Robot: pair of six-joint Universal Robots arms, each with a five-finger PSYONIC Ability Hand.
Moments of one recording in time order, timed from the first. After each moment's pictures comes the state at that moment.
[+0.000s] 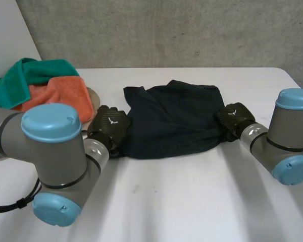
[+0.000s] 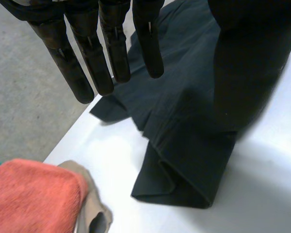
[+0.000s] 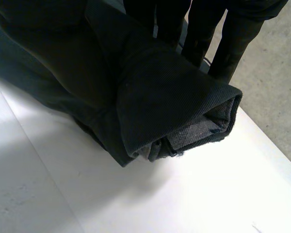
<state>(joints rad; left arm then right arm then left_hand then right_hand) 4.10 -2.03 -1.53 3.30 -1.68 3.67 1.85 -0.89 1.35 -0.12 1.36 2.57 0.56 0.56 0.56 0.55 0.38 1.10 1.16 1.15 1.19 0.94</state>
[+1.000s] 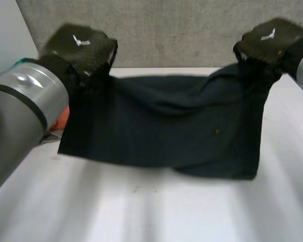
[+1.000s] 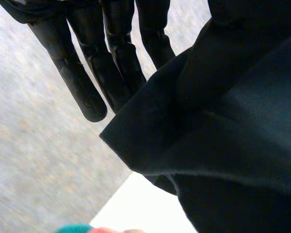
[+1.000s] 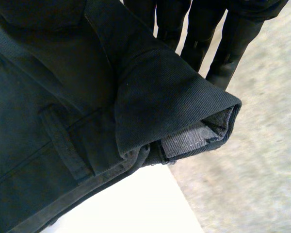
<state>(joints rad) 4.07 -1.71 -1.20 2.84 -1.69 3.58 1.86 -1.37 1.07 0.52 1.31 2.44 1.14 1.20 1.19 1.20 0.98 1.10 1.17 1.15 1.19 0.96</state>
